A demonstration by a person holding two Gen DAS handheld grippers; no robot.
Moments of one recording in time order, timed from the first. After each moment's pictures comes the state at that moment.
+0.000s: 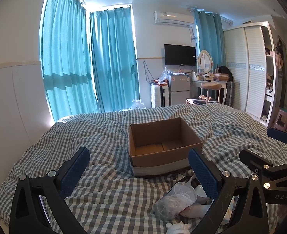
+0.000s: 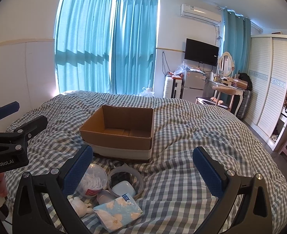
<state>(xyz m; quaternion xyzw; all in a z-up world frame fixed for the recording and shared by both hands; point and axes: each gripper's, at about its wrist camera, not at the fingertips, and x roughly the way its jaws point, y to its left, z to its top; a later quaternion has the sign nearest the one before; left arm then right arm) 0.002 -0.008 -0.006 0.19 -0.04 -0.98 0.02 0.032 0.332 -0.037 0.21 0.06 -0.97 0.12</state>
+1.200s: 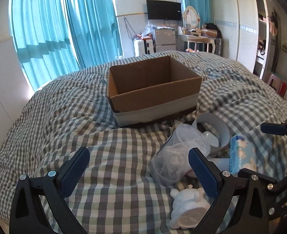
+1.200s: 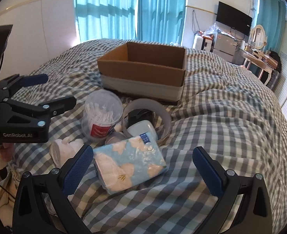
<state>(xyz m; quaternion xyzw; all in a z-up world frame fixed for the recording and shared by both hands) -0.040 -0.005 -0.104 0.35 -0.08 -0.93 -0.02 0.012 0.323 -0.134 0.38 0.11 -0.89 0.21</state>
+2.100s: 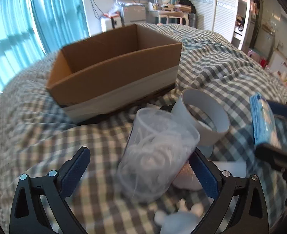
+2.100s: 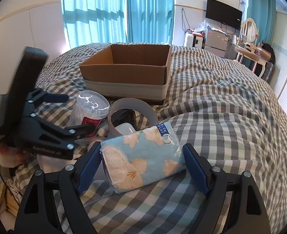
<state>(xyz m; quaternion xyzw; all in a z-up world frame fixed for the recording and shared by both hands) -0.114 0.025 -0.153 0.44 -0.09 -0.88 -0.15 -0.004 0.354 -0.139 0.38 0.07 -0.91 0.18</state>
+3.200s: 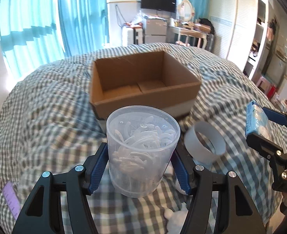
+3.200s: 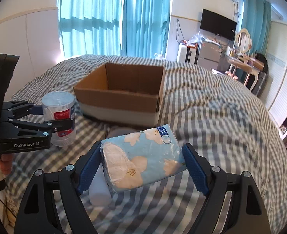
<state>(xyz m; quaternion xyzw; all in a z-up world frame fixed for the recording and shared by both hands) -0.098 -0.016 -0.093 0.40 -0.03 -0.91 -0.07 -0.024 0.339 -0.100 0.33 0.09 -0.92 0.16</state>
